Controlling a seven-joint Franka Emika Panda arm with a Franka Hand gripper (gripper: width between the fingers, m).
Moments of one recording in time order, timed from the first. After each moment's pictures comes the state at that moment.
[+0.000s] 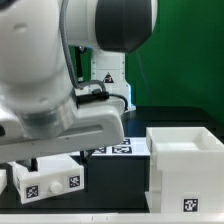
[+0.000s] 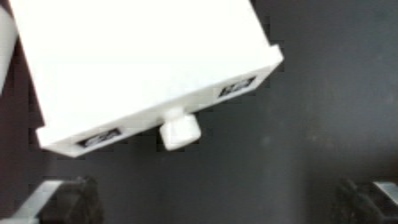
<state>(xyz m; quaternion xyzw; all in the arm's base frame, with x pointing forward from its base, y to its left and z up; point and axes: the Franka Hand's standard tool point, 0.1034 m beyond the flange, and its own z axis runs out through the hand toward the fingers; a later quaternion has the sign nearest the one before) 0.594 -0.100 0.068 -0.95 -0.05 0.30 0.05</state>
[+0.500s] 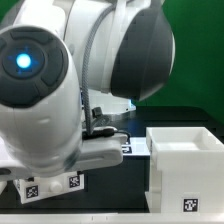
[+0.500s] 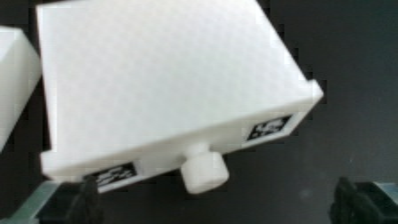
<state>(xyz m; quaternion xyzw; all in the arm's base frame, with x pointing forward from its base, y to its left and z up) 0.586 -0.109 0.052 -0.92 -0.07 0.39 0.01</state>
